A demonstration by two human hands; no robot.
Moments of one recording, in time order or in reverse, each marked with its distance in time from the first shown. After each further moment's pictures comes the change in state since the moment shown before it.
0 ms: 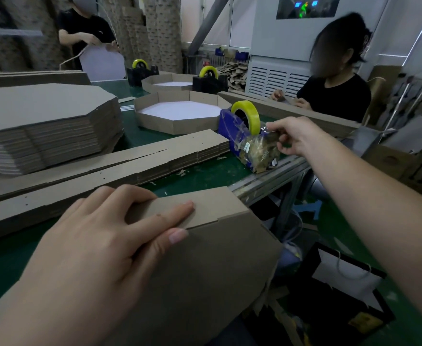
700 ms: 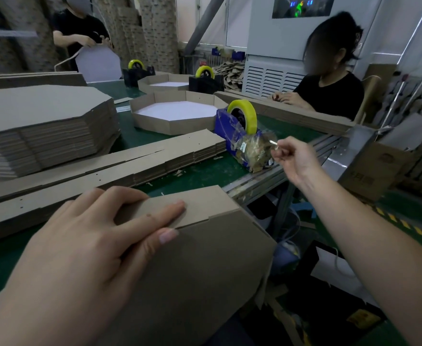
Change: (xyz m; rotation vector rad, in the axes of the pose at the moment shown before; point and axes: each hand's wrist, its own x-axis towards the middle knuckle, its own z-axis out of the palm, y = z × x) left_hand -0.002 -0.005 -0.002 -0.016 -0.032 -0.026; right_hand -0.027 0.066 -0.006 0.576 -0.031 -0.207
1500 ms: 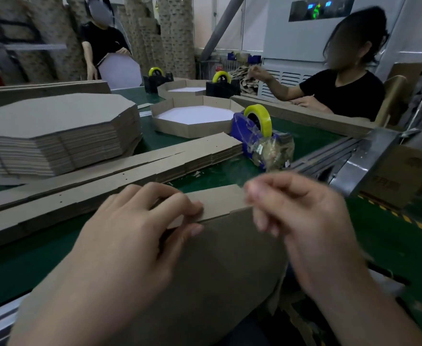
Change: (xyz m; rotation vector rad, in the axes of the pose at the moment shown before) left_hand 0.003 0.019 -0.012 0.037 0.017 -0.004; right_hand -0.243 -0.034 0.065 -0.209 -0.427 -0.231
